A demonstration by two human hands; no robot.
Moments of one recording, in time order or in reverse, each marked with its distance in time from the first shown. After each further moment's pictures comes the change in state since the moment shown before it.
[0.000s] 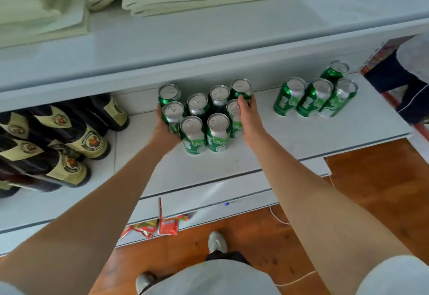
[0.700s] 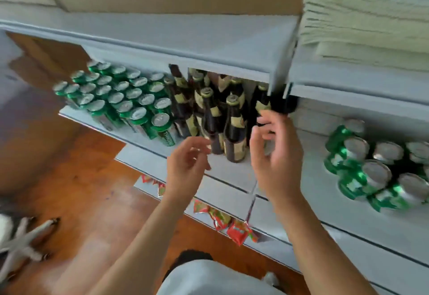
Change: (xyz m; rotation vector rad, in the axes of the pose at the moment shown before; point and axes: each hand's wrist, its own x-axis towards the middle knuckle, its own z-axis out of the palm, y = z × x) left_hand -0.225 -0.066 -0.243 -0.175 0.705 0.047; right_hand -0.248 -0.029 0.247 -0.294 -0.288 -1.120
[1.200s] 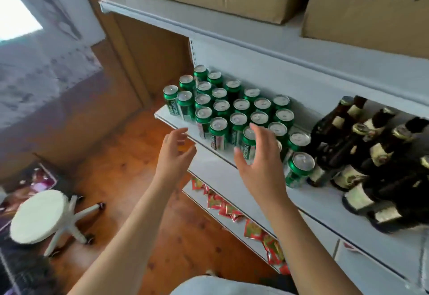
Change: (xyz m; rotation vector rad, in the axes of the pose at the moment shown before) left_hand 0.164 -0.176 -0.359 0.191 0.188 -0.199; right_hand -0.009 -0.158 0.374 -0.110 -0.427 -0.021
